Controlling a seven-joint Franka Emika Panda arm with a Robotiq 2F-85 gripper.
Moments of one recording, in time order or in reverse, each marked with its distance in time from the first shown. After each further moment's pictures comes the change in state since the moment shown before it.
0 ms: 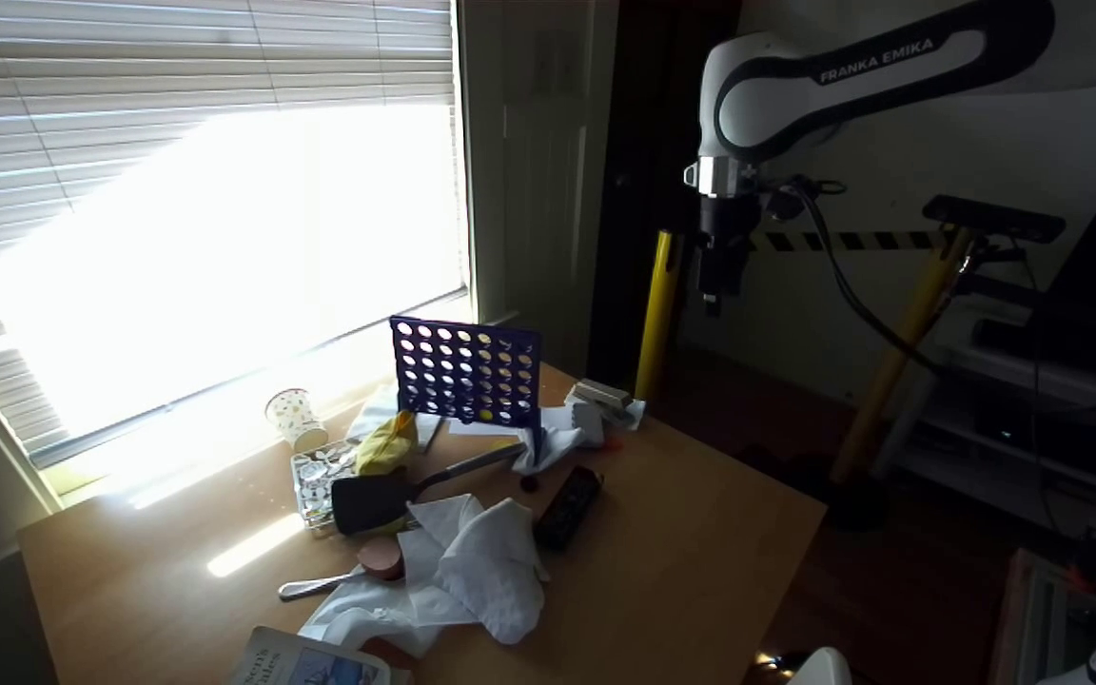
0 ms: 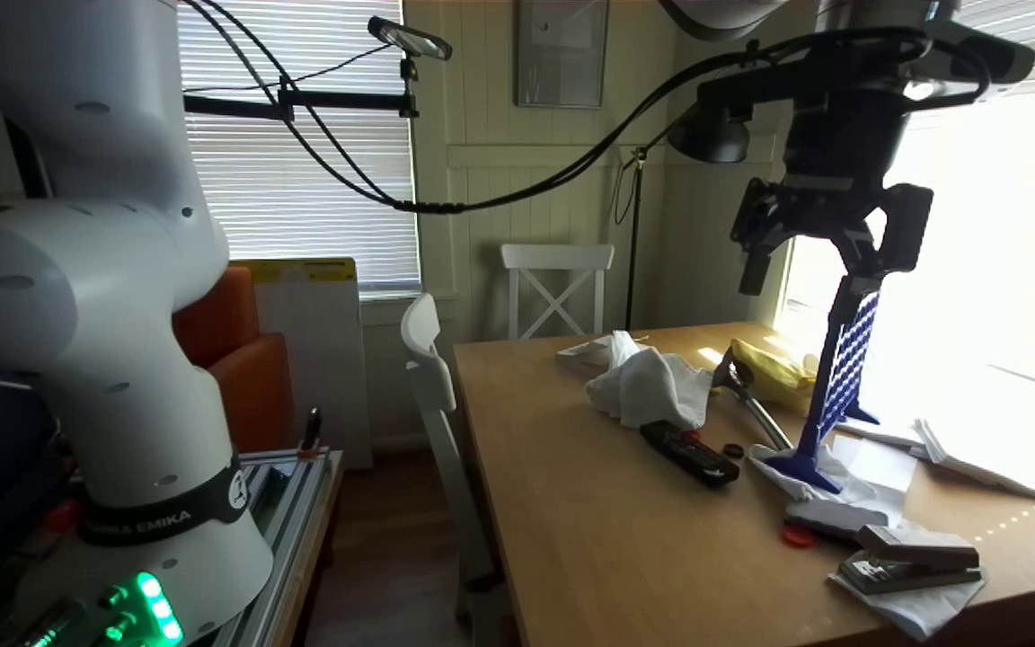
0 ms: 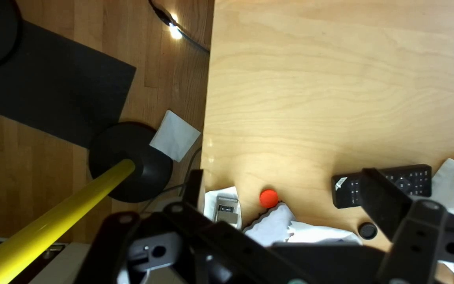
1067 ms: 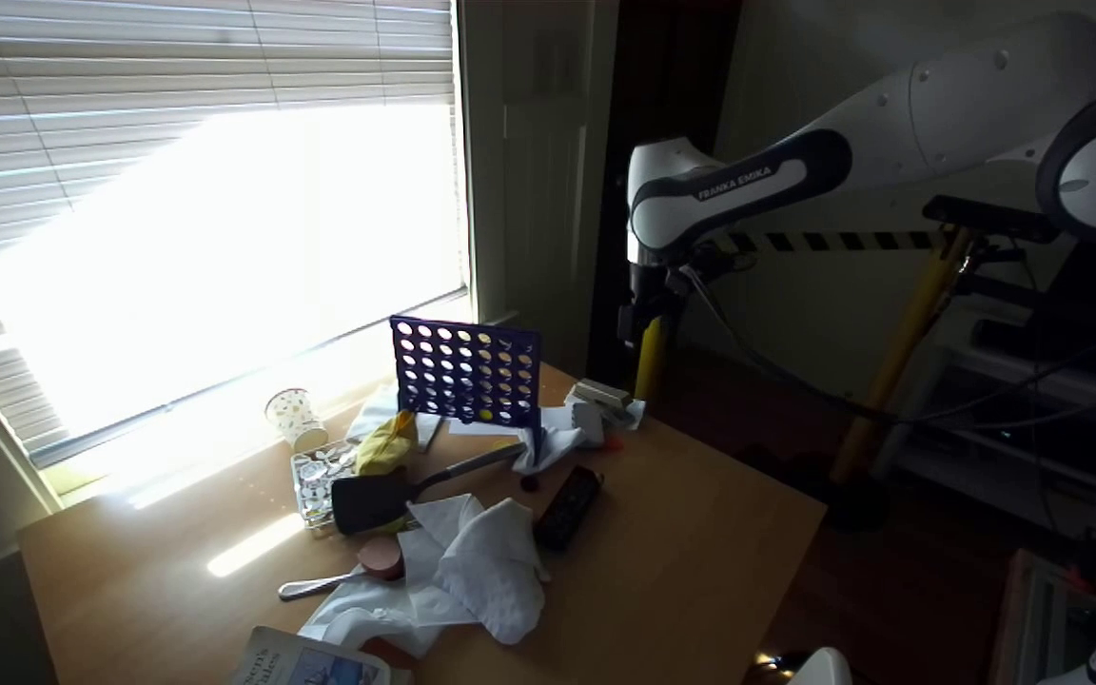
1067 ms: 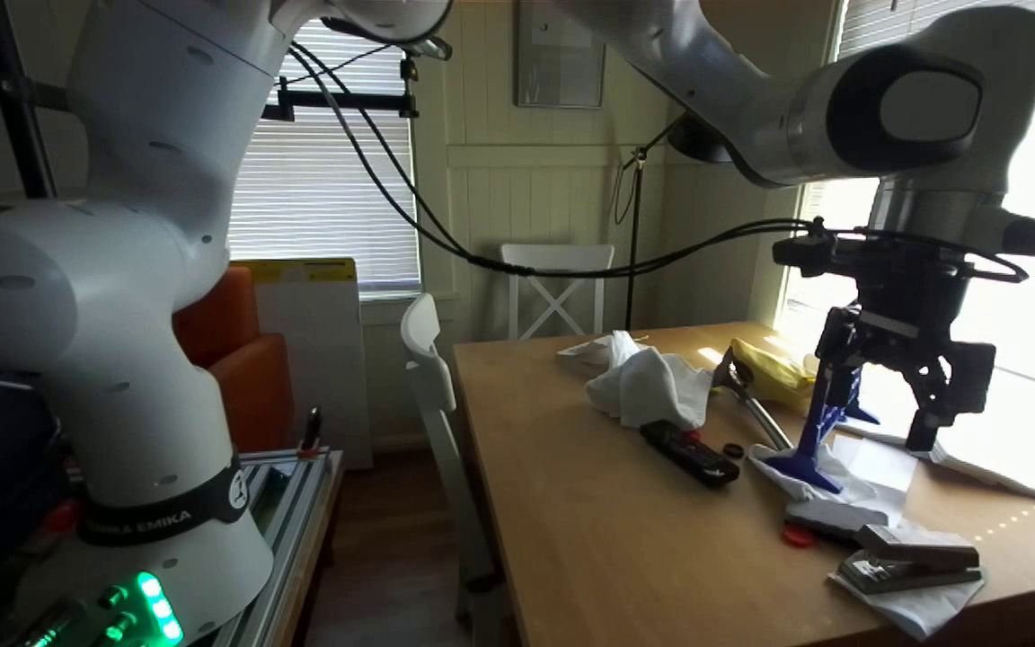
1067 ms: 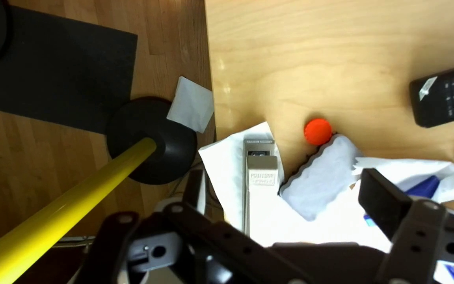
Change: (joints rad) arm -0.002 0.390 0.015 0.236 -0.001 0.233 0.220
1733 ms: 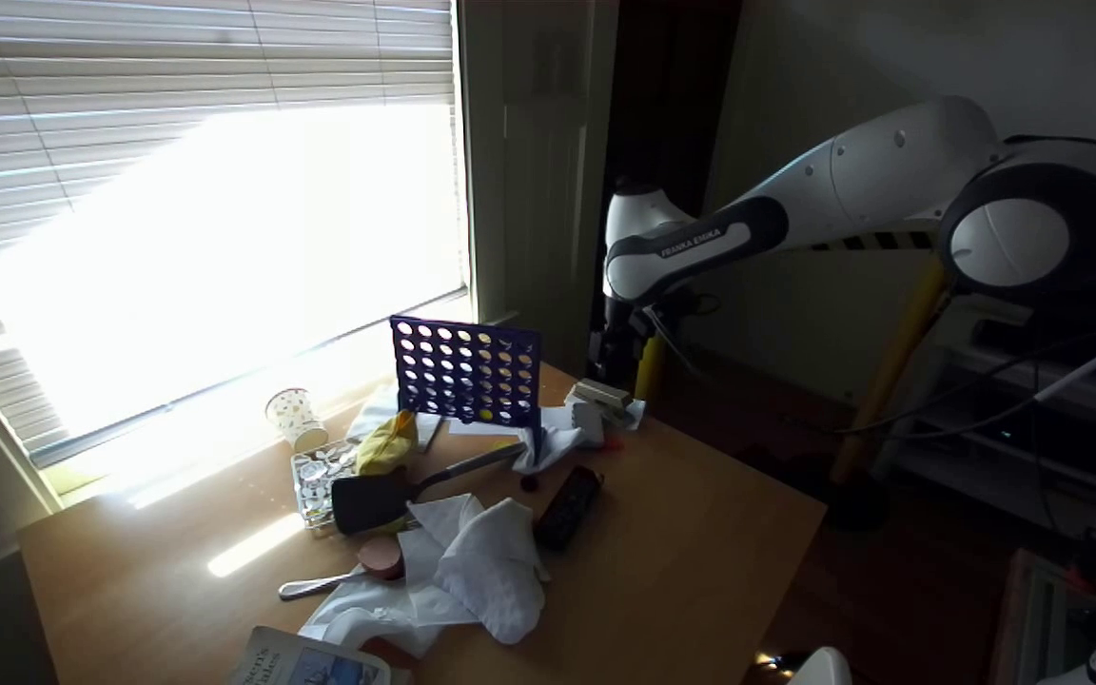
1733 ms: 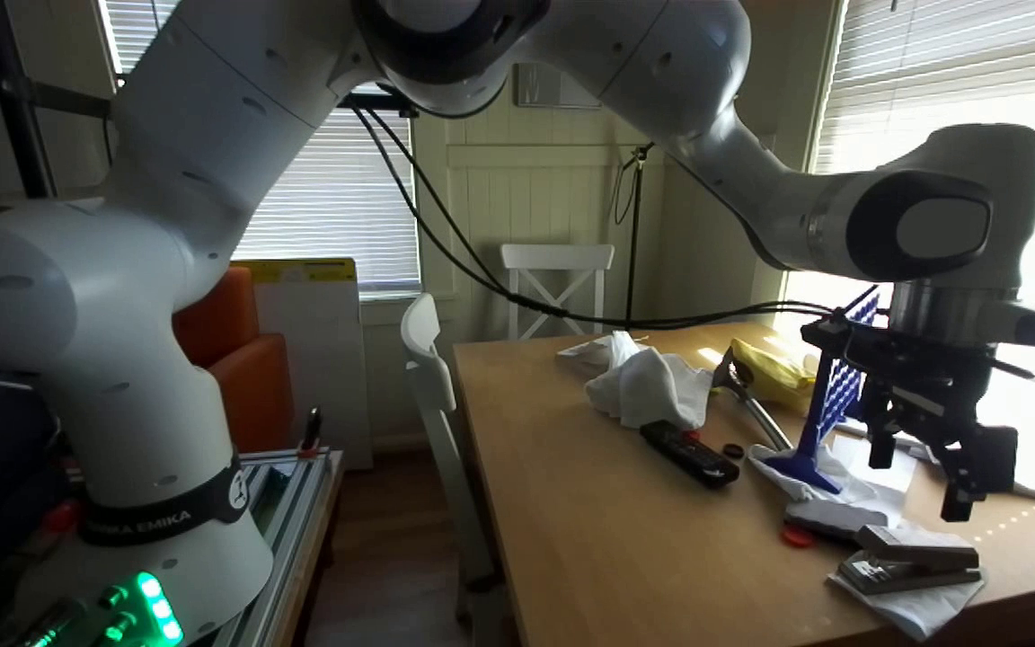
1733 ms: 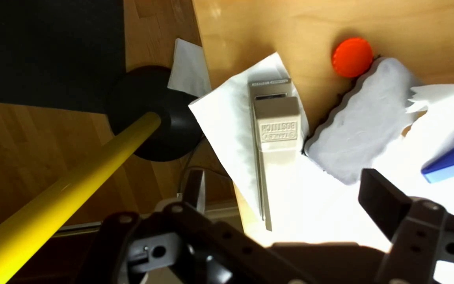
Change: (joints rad) arm -0.005 0.217 0.000 0.142 0.002 0.172 0.124
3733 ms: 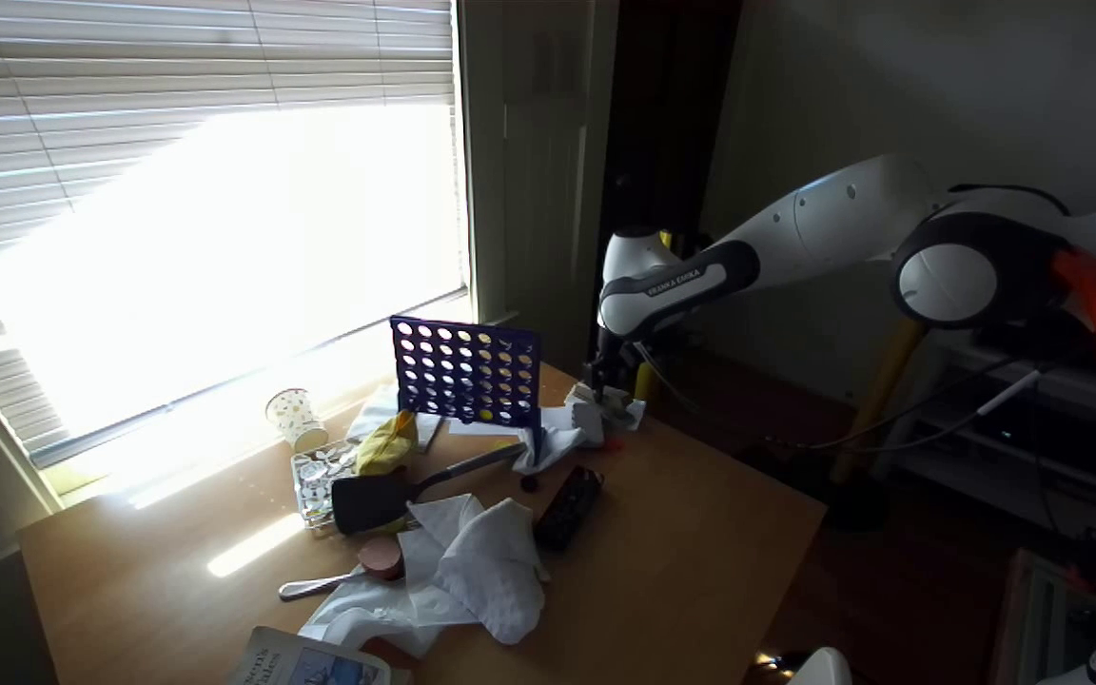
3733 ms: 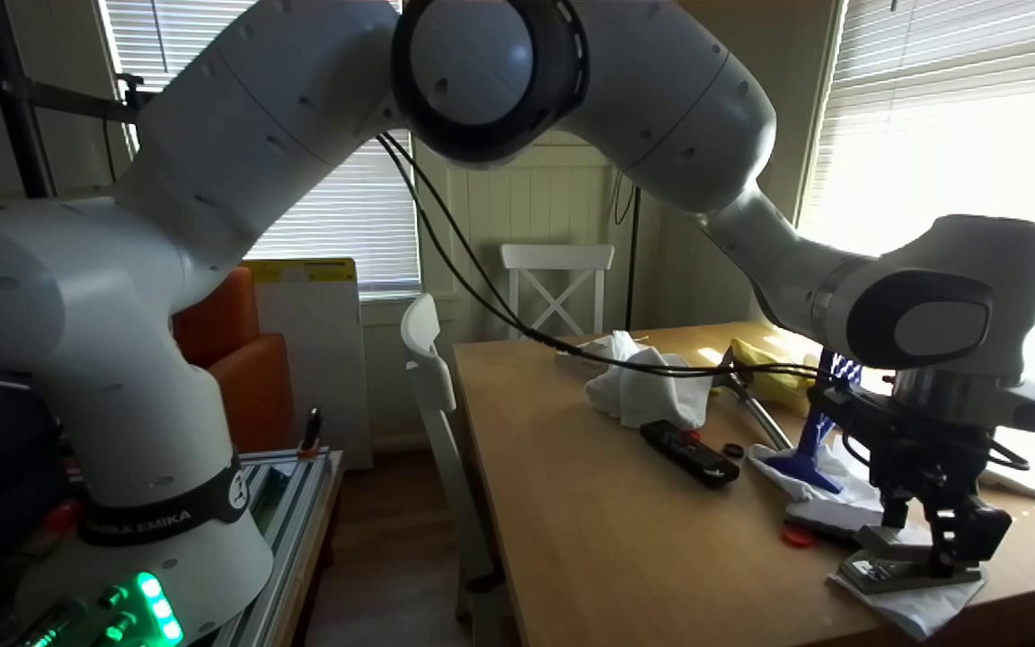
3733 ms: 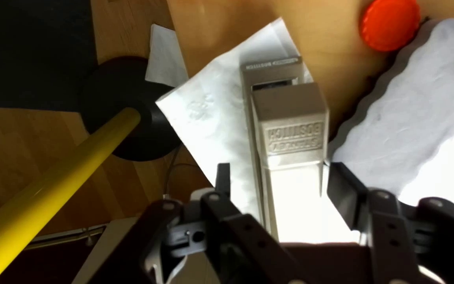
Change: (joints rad) arm -0.048 0.158 0.041 0.082 0.042 0.113 -0.006
